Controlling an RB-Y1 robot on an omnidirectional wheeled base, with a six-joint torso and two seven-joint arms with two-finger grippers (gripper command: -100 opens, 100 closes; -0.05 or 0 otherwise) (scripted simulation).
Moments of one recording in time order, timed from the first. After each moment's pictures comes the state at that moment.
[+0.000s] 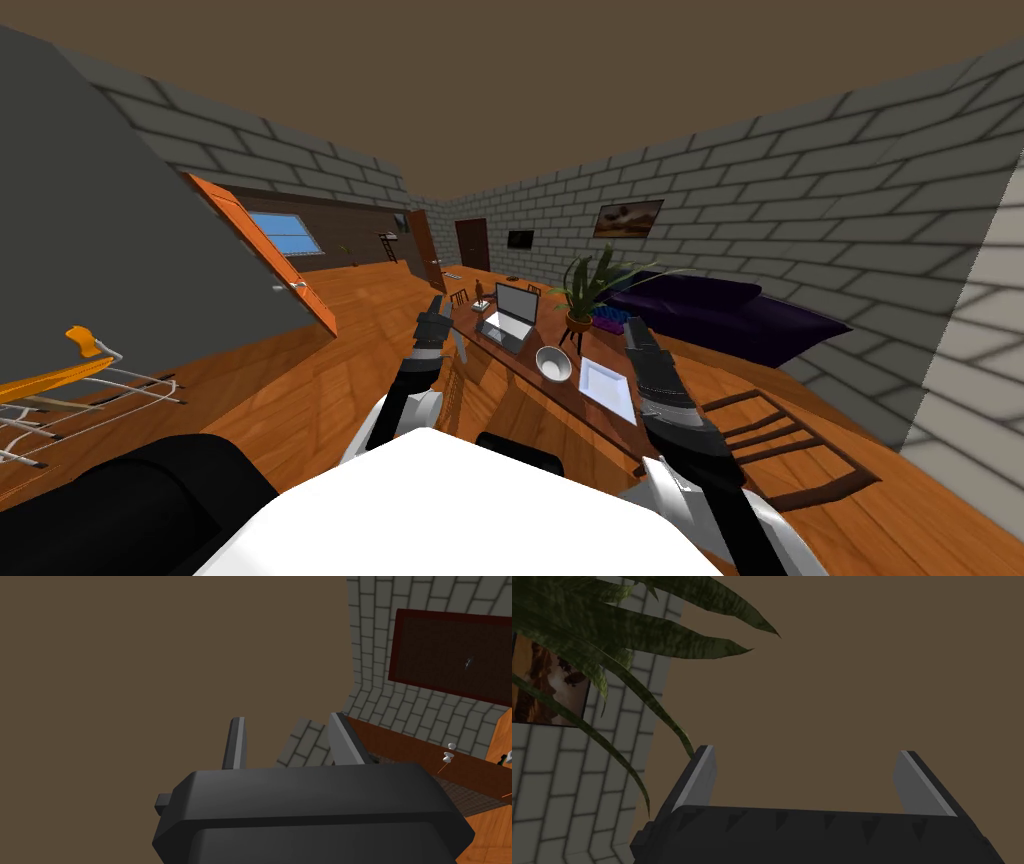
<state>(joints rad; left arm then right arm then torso) 0.52 -0.04 0.02 -2.34 -0.08 -0.37 0.11 0.48 -0.21 -0.02 -2.31 0.18 -0.45 0.15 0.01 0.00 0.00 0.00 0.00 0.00</state>
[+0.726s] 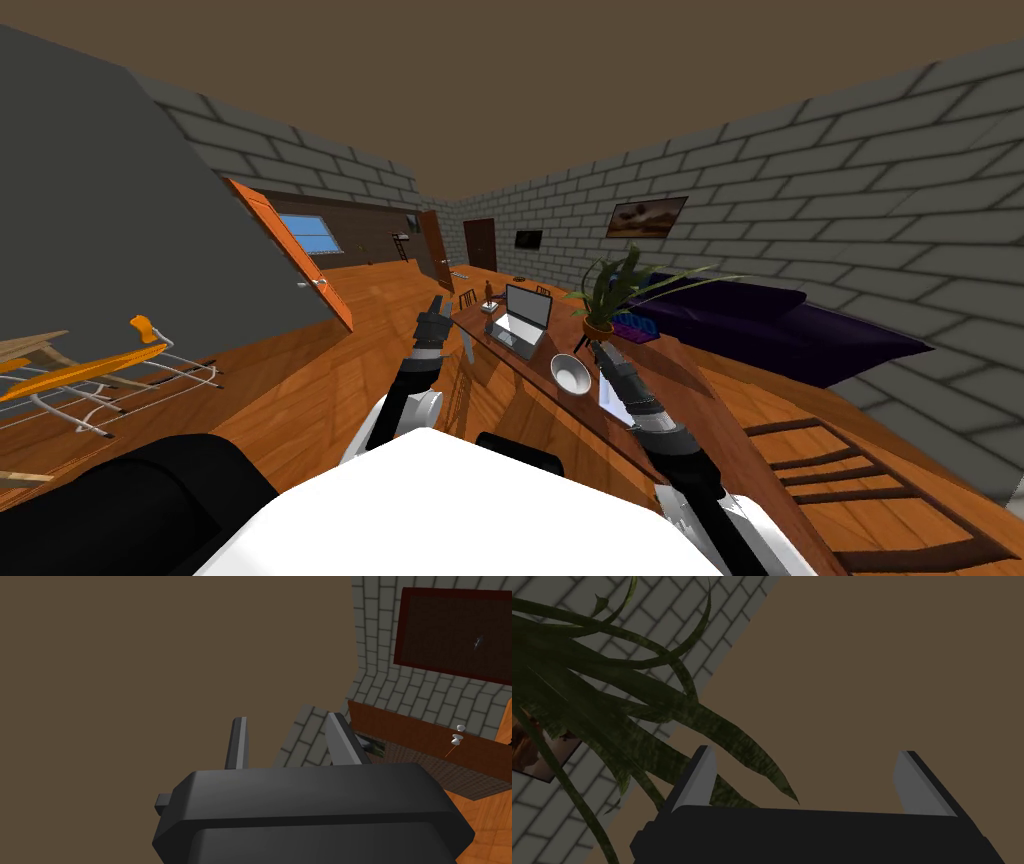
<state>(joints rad) 0.52 -0.04 0.02 -2.34 -0.08 -0.37 0.11 0.52 -0.40 0.02 -2.17 0.37 -0.42 0.20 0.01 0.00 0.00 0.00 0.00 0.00</state>
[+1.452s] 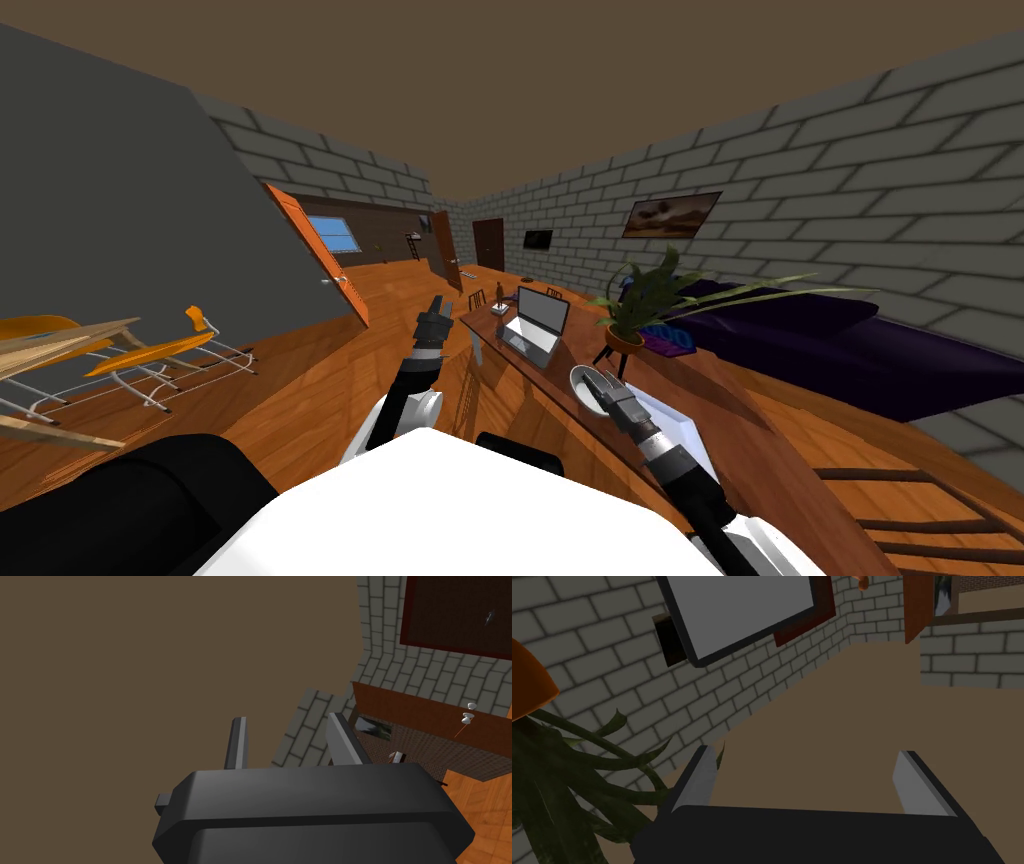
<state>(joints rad) 0.52 -0.04 0.02 -2.34 -0.08 -0.37 0.11 0.56 -0.60 0.07 -2.00 0.59 -0.38 0.26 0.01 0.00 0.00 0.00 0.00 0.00</state>
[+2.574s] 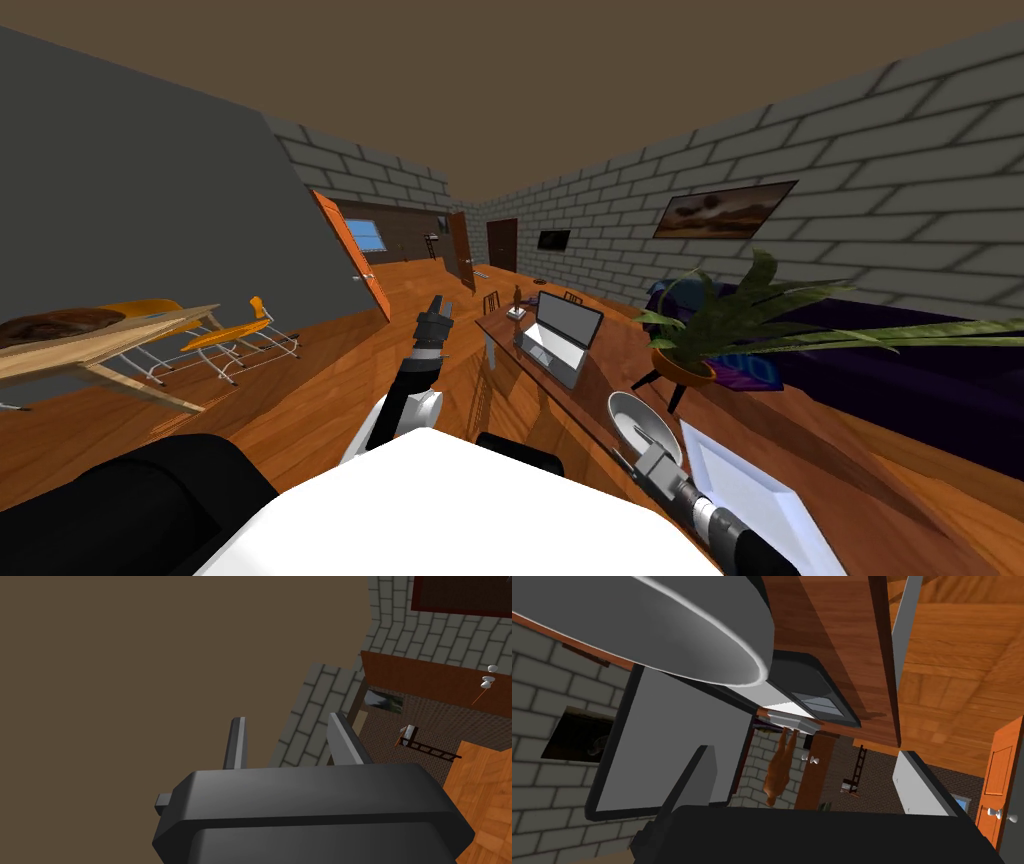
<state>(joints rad) 0.52 -0.04 0.02 -2.34 -0.08 -0.37 0.11 0.64 -0.90 0.17 -1.76 0.95 -0.29 0.36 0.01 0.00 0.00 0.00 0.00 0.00</state>
